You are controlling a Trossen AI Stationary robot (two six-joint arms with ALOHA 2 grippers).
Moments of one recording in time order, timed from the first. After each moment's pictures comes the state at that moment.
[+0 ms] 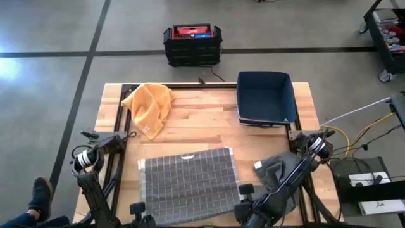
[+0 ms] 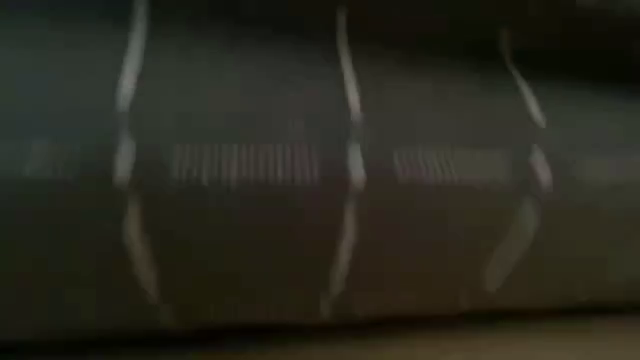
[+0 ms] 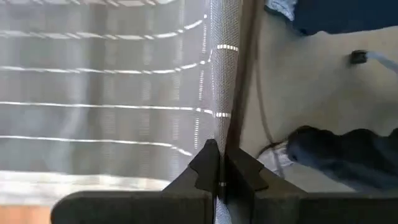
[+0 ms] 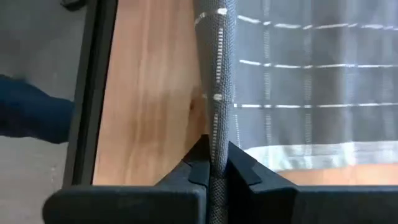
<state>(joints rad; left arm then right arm) -1.16 2.02 1.74 -1.21 -0.35 -1.32 0.82 2.03 1.48 -0.83 0.23 0.65</state>
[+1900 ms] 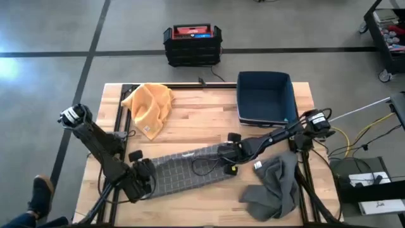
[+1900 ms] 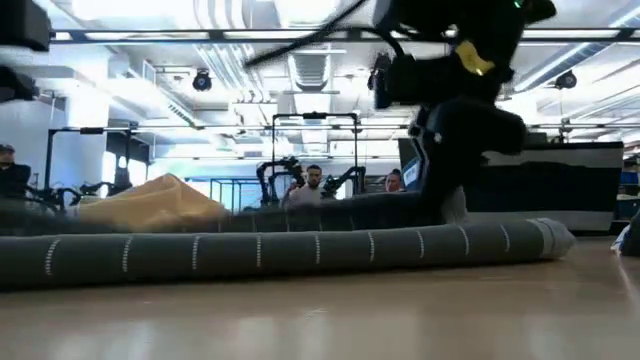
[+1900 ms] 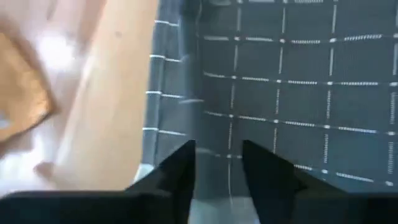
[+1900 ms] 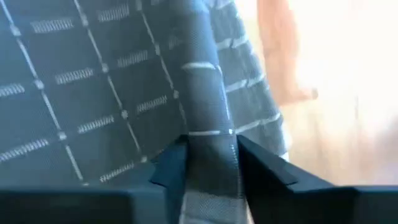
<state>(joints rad) -0.90 1.40 0.91 -1.08 -0.43 -1.23 0.25 1.86 1.17 -0.65 0.33 0.29</state>
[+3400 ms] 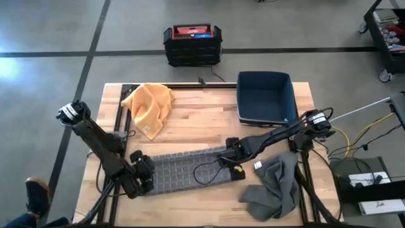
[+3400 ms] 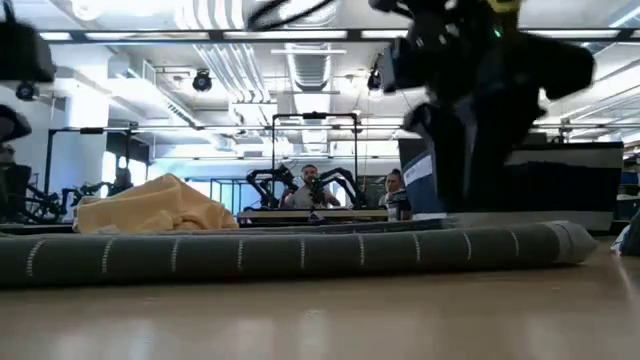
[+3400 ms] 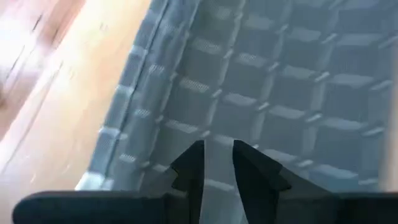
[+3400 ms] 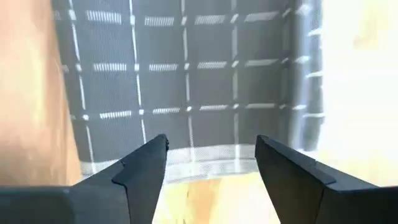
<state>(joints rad) -0.91 1.30 0.71 -0.70 -0.50 -1.31 0.25 1.85 1.26 -0.81 0.04 0.15</state>
